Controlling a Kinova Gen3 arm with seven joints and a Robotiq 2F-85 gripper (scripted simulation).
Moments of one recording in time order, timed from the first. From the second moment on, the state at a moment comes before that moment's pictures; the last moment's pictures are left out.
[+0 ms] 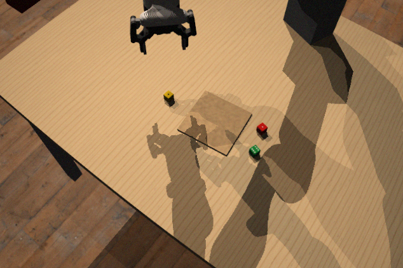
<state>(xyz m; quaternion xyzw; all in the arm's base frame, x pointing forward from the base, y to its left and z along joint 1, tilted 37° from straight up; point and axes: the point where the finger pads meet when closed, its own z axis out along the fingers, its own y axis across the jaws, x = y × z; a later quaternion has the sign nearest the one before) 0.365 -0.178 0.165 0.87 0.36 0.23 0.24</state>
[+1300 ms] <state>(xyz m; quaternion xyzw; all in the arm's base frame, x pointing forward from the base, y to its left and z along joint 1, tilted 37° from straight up) 0.365 -0.192 0.155 0.88 0.34 0.23 0.24</state>
